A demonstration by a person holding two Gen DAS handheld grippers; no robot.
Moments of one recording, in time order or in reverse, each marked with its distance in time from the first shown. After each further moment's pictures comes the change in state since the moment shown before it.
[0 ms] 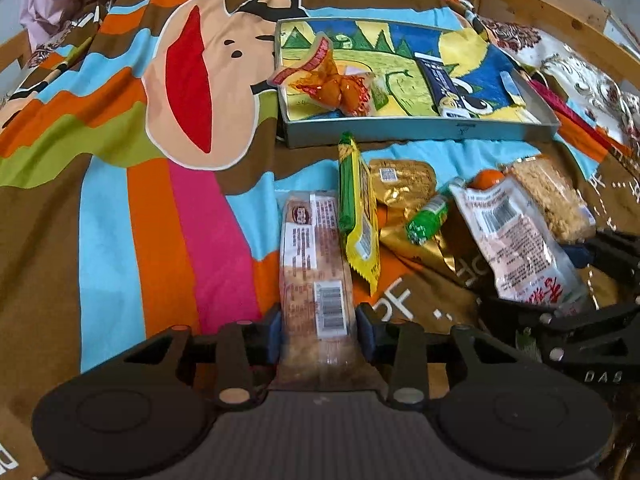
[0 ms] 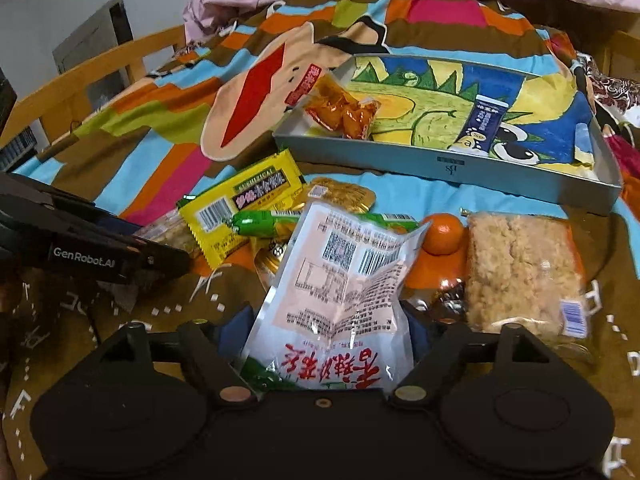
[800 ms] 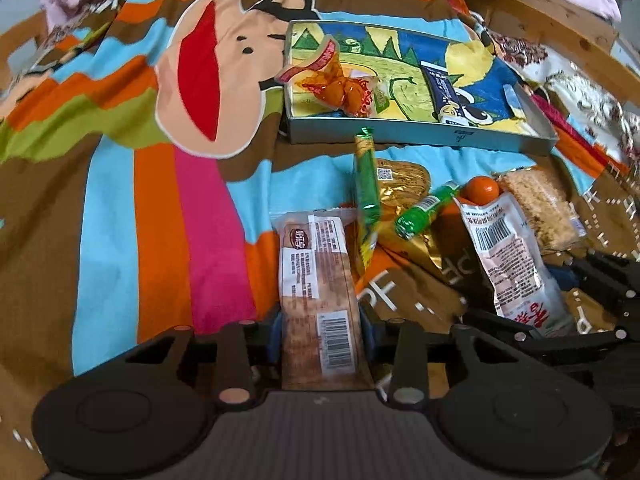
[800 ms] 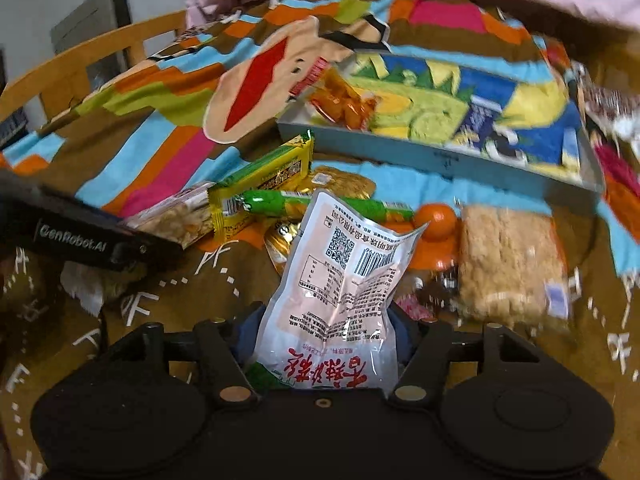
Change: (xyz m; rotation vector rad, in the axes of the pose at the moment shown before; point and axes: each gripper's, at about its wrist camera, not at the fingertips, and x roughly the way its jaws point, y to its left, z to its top) left arm -0.012 -0.004 -0.013 -0.086 -0.004 -0.019; right arm -0.015 0.012 -0.008 -0.019 0.051 -0.051
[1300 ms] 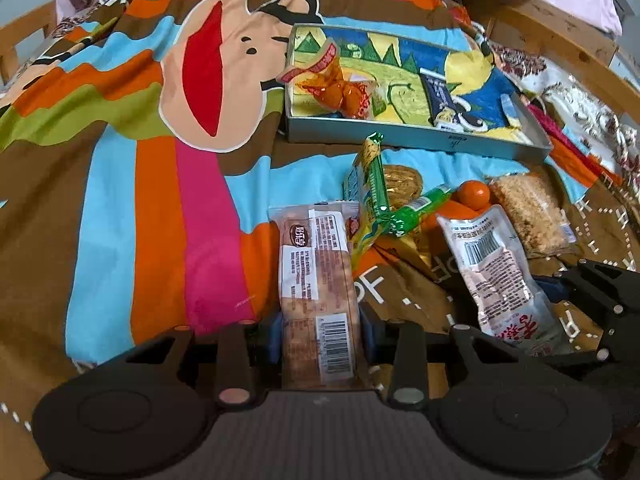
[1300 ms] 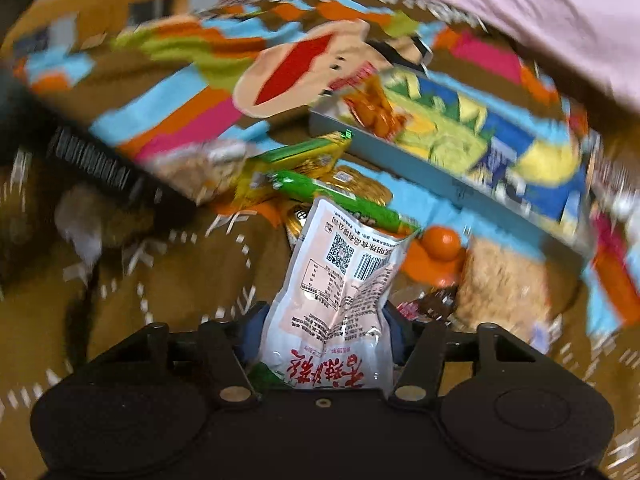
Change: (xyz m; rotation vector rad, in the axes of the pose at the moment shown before) left arm -0.008 -0.004 -0.009 -0.035 -0.033 -0.012; right arm -0.006 0.038 -0.016 -0.344 -0.027 -0.130
